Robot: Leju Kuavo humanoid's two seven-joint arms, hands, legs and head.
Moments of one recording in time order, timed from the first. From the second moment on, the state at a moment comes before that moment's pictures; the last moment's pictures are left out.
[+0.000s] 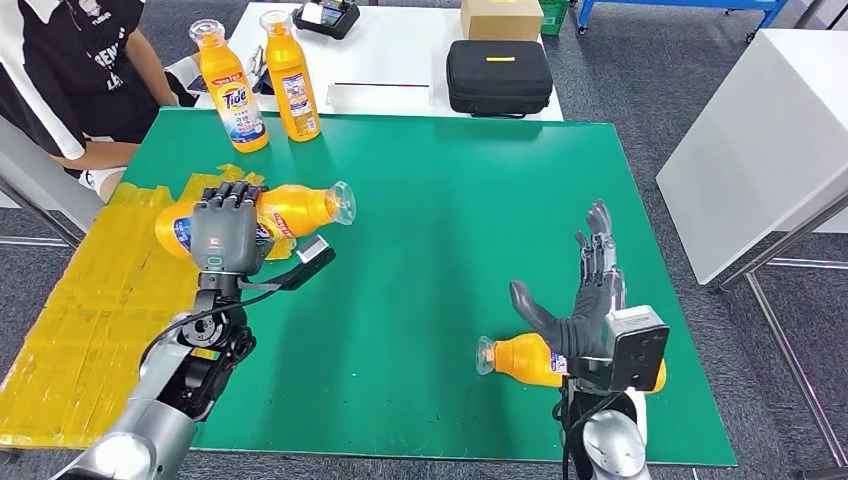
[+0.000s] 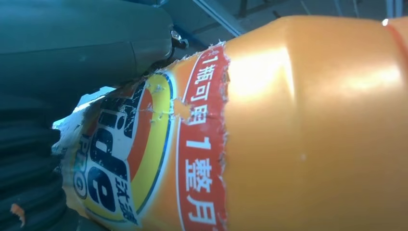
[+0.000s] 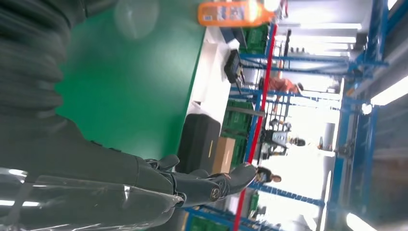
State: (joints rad) left arm -0.54 -0.07 -0.24 -0.70 -1.56 0.69 0.05; right arm 0.04 0.08 0.03 -1.65 0.23 -0.10 -0.37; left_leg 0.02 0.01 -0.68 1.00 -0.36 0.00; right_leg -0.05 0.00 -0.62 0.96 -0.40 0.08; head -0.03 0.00
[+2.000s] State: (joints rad) left arm -0.56 0.00 -0.06 -0.38 -1.36 0.69 -0.11; right arm 0.06 0.13 -0.01 -1.64 0.51 -0.07 -0.38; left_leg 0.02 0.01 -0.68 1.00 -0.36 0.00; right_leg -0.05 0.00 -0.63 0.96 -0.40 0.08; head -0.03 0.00
